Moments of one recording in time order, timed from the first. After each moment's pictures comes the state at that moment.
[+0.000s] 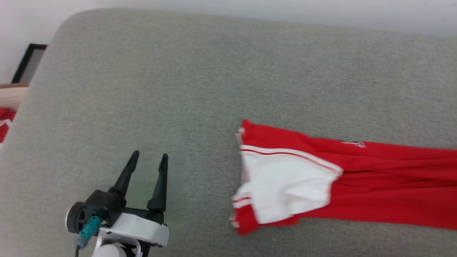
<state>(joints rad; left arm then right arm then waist) -0.13 0.13 -0.07 0.15 -0.21 -0.13 -0.26 -0.18 -0.57 -0.19 0.24 0.81 0.13 0.67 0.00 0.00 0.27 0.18</state>
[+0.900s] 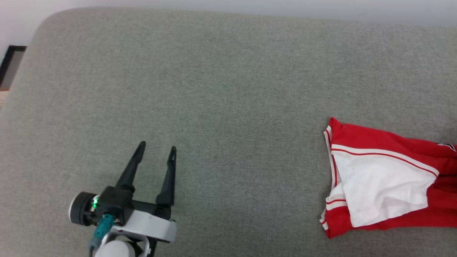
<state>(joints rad) -0.14 0.09 -0.05 0.09 -0.07 -0.13 -0.26 -0.14 -0.59 -0.24 -0.05 0.74 0.13 0.69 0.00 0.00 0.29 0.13</state>
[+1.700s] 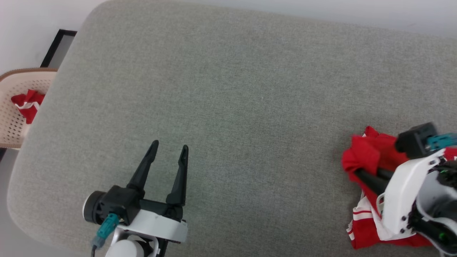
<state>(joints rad) -0.15 0.08 -0.12 0.08 -0.17 -0.13 -0.26 -0.27 -0.47 0.24 -0.18 0.70 0.13 0.73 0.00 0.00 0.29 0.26</state>
